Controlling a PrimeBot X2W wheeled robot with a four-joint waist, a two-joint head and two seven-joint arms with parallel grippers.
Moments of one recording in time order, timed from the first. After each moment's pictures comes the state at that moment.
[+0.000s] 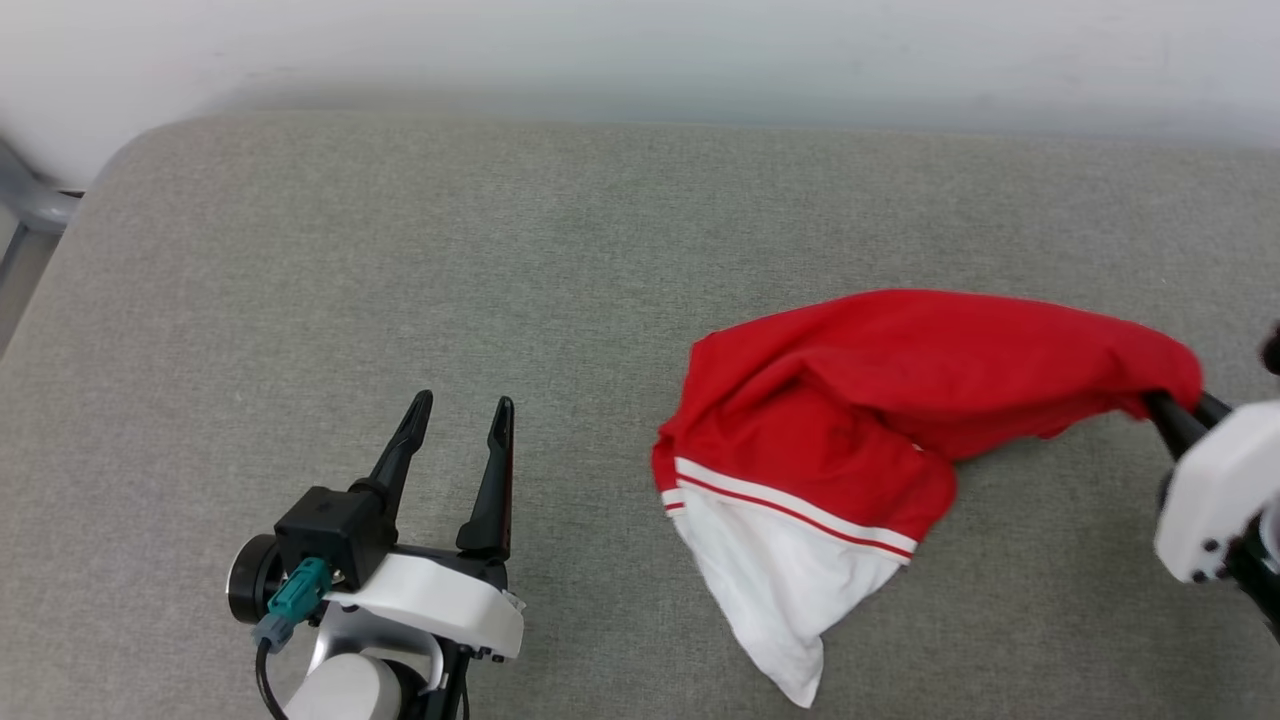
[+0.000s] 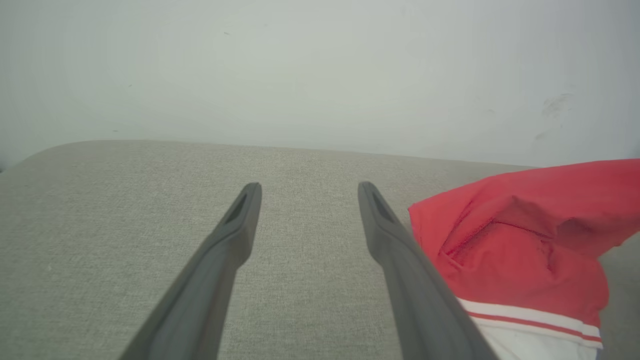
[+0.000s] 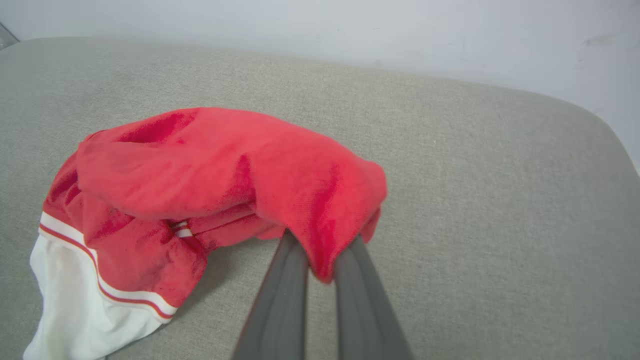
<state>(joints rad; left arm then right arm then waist) -0.17 0.30 -0.42 0.00 -0.47 0.19 -0.22 -0.22 -0.29 -0.07 -0.16 0.32 0.13 0.66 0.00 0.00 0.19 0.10</state>
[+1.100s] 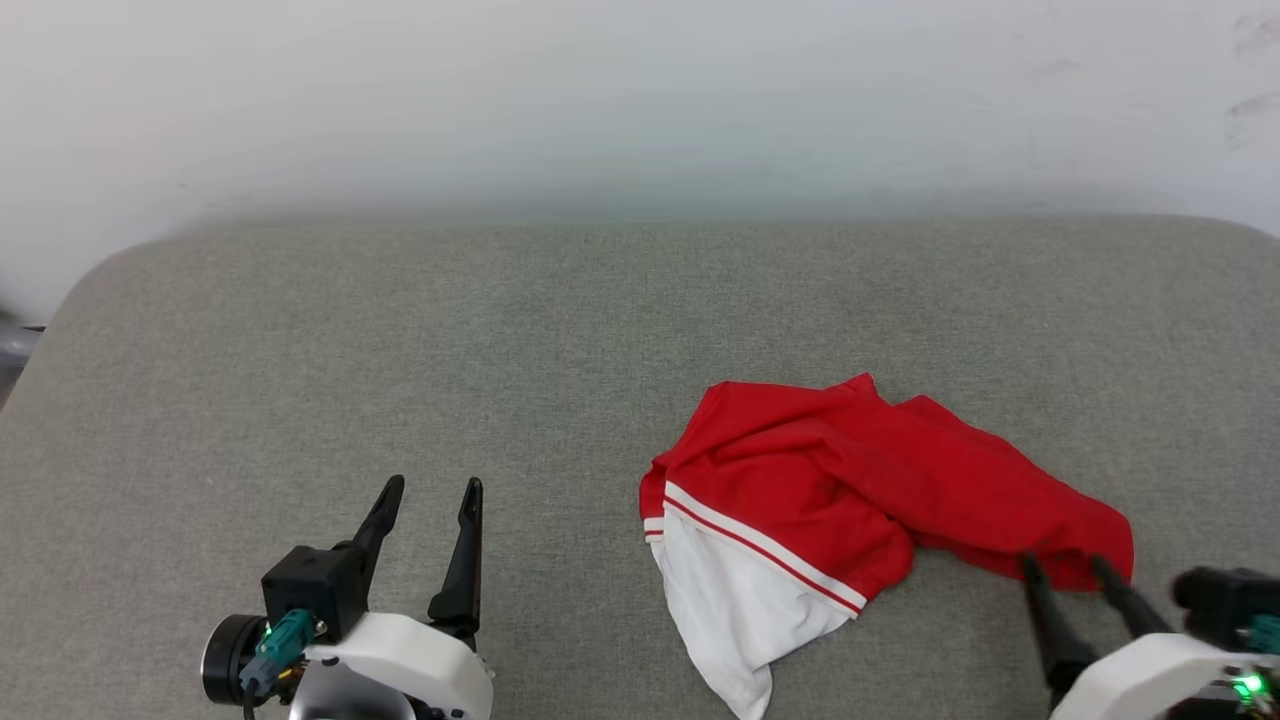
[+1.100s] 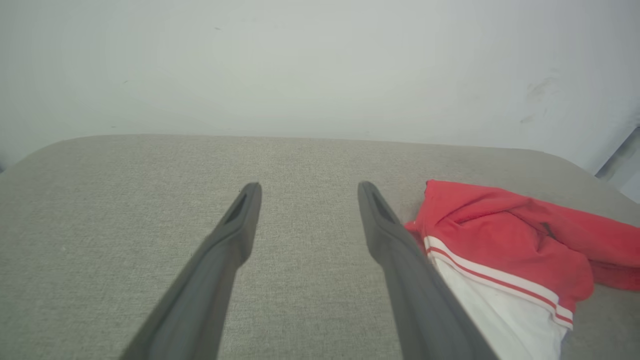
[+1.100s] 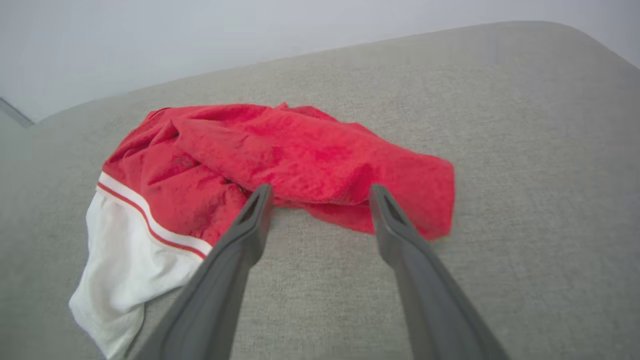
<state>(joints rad) -0.06 0.35 -0.41 -0.01 -0.51 0.24 -0.17 0.09 -0.06 -0.15 0.00 0.28 0.13 0.16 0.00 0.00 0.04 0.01</state>
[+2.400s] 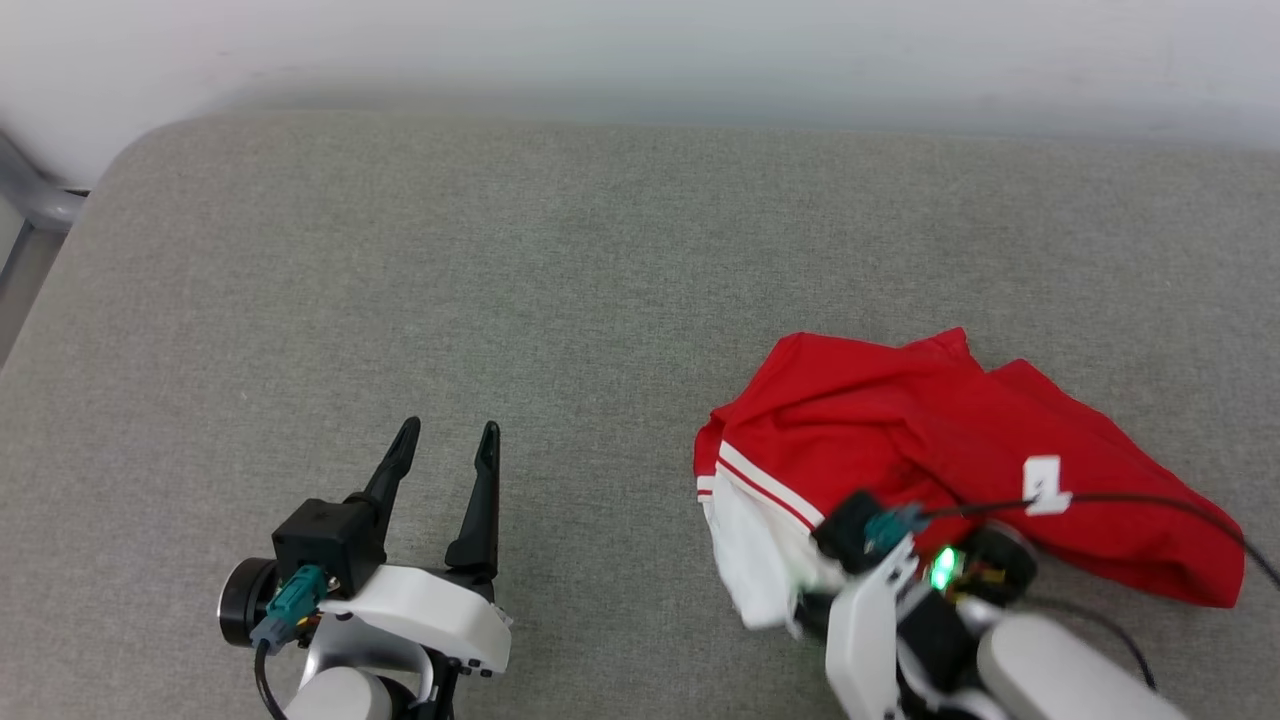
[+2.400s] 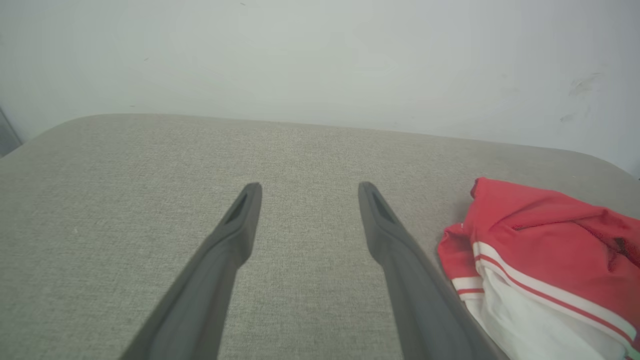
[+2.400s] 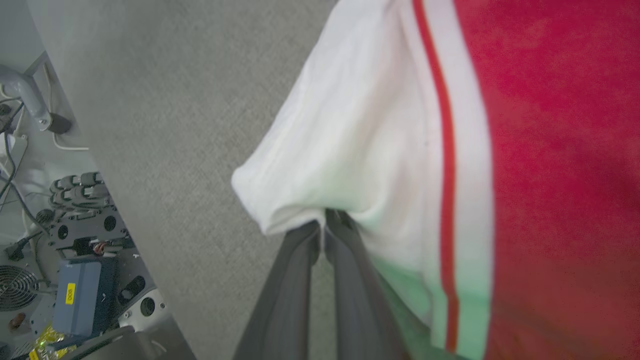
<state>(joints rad) -0.15 0.33 -0.43 0.03 -0.51 0.22 -0.21 -0.36 -0.38 0.79 0.22 0.57 0.13 0.52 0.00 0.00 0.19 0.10</state>
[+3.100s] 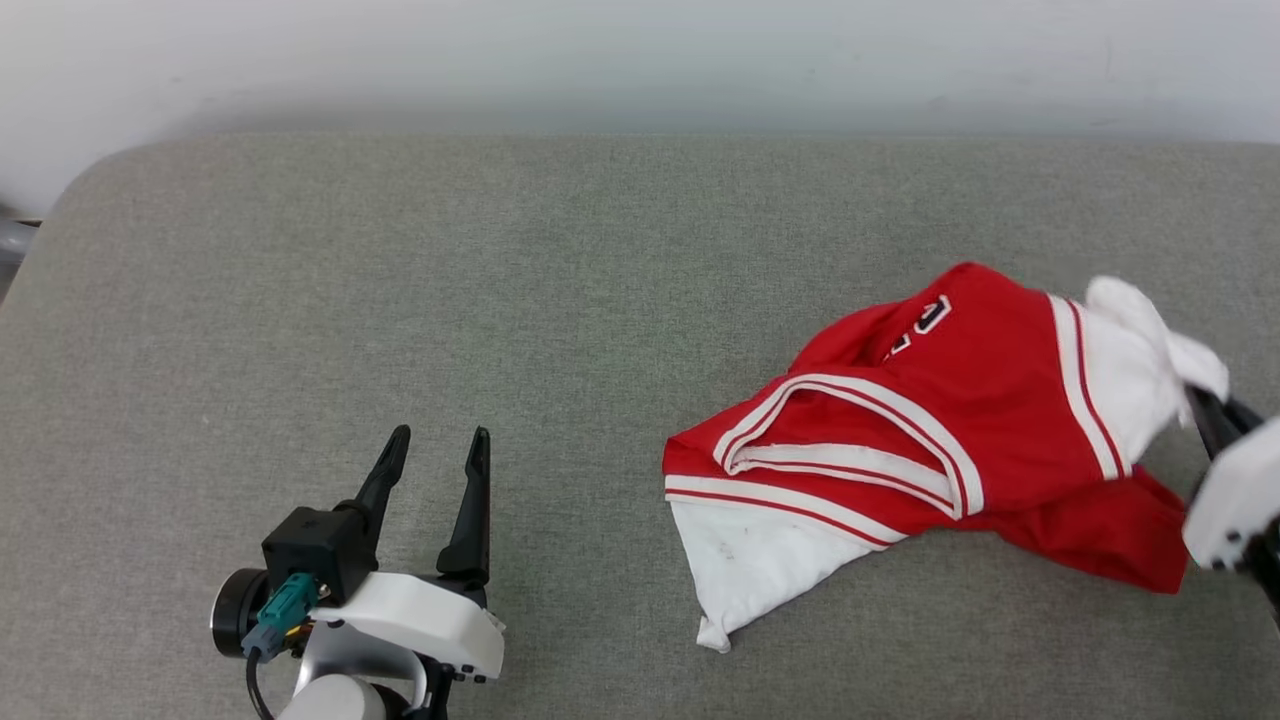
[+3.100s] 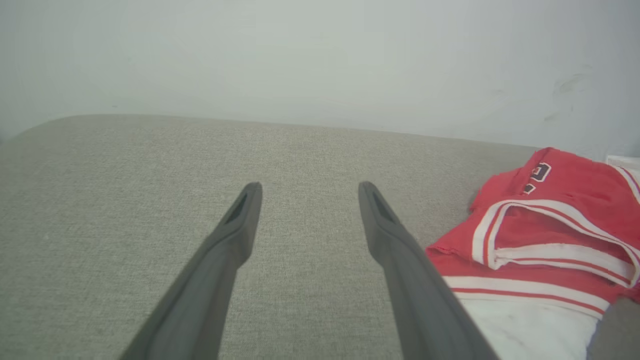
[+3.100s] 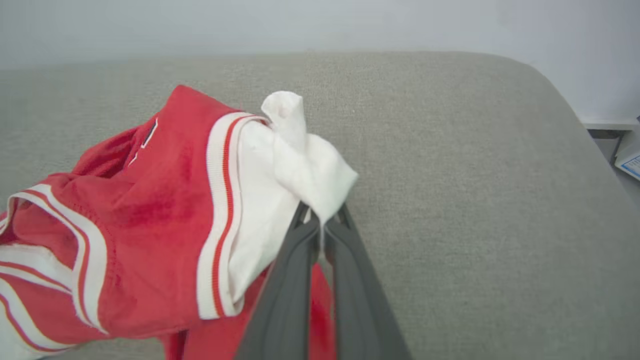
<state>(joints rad) -0.14 0.33 -0.43 0.02 -0.52 0.24 -0.21 -0.32 -0.32 -0.11 0.22 0.31 0.13 0.36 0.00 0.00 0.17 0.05</state>
